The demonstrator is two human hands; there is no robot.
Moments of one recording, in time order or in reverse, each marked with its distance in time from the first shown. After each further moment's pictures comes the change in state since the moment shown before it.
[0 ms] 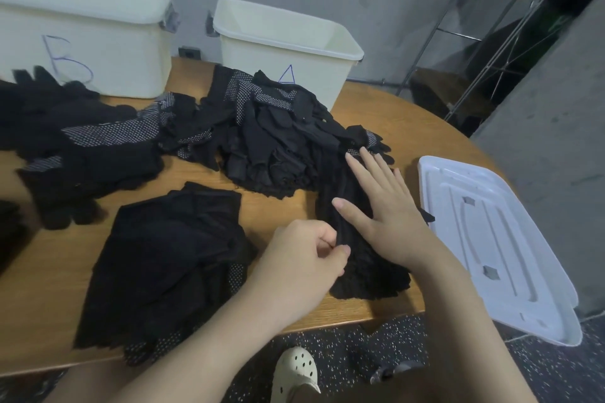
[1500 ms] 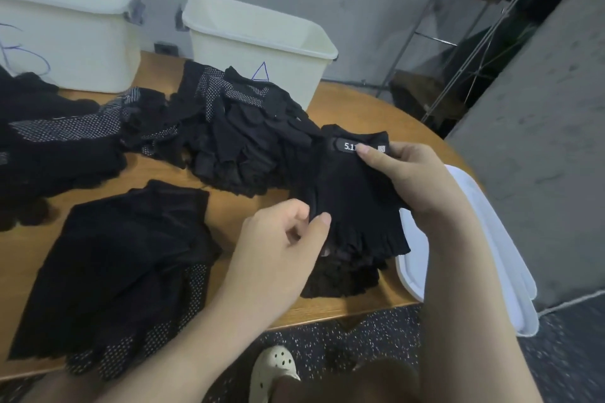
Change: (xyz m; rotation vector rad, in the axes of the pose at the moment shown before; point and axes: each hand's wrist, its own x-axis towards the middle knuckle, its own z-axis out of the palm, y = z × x) left_hand 0.001 0.014 0.012 -0.158 0.272 0.164; right_hand 0.008 -0.001 -0.080 0.936 0.088 0.424
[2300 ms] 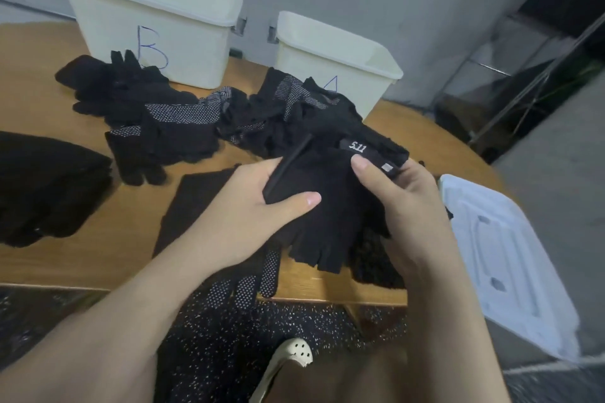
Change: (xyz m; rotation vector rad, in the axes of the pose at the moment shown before) left_hand -0.017 -0.006 -0.118 -0.173 -0.075 0.033; right_hand -0.069 -0.020 0.108 0.386 -0.182 -0.213
